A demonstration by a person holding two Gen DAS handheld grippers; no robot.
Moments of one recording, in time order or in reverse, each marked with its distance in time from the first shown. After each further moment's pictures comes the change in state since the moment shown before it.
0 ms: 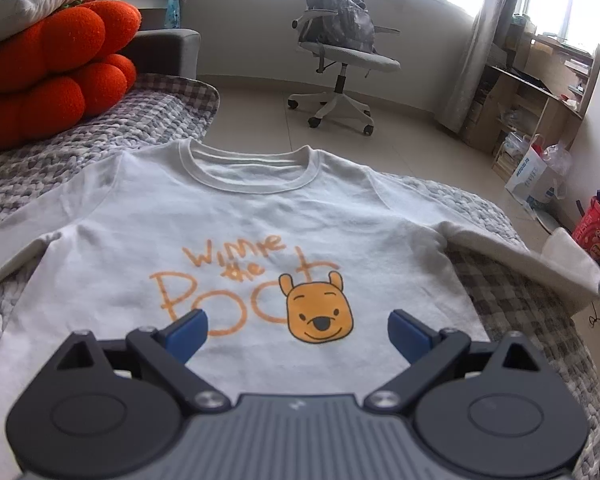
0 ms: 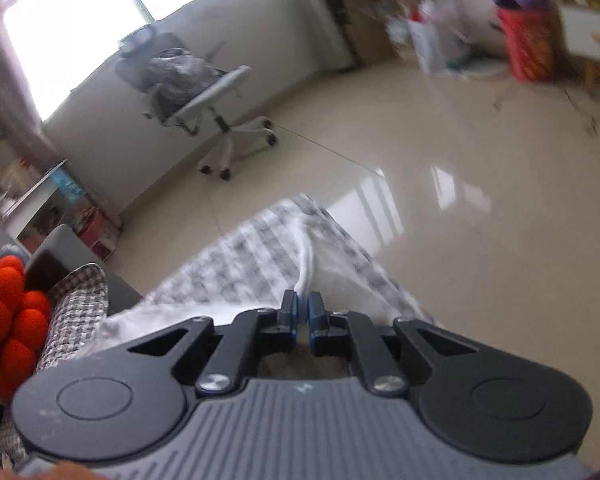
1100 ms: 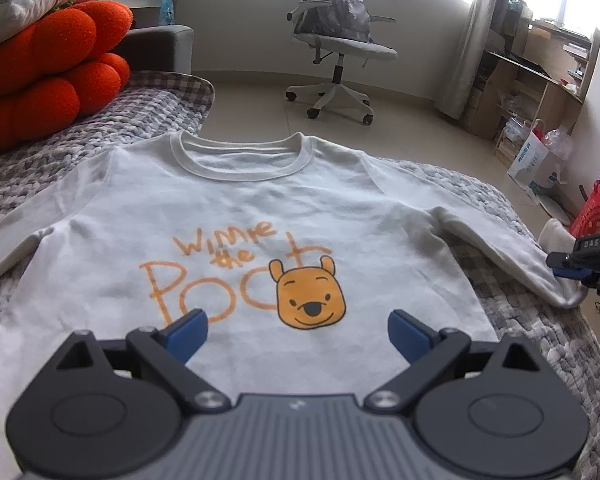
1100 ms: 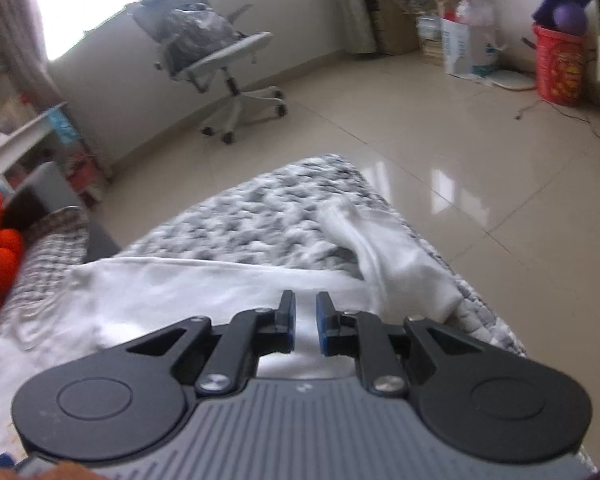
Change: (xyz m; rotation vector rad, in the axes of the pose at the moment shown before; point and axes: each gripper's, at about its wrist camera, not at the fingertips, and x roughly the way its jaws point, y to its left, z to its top) left arm 0.003 -0.011 -0.007 0.038 0.022 0.013; right arm 0.062 0.053 -0.012 -0.189 0.038 -0.076
